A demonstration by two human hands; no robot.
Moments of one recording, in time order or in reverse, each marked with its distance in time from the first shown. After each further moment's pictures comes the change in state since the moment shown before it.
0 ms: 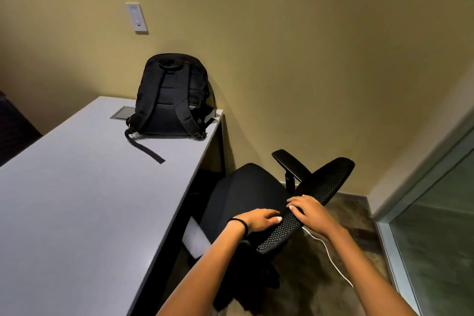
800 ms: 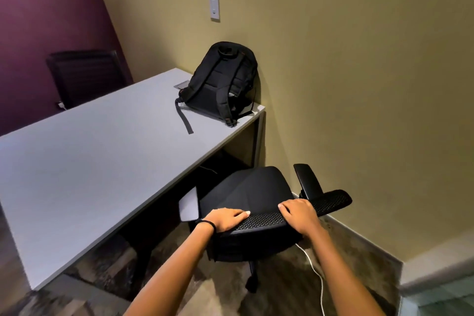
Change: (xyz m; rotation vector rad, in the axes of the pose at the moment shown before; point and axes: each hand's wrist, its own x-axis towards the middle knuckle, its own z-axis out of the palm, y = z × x) left_hand 0.014 0.056 0.055 -0.085 0.394 -0.492; right_hand 0.040 0.089 -0.036 -0.235 -0.103 -0.294
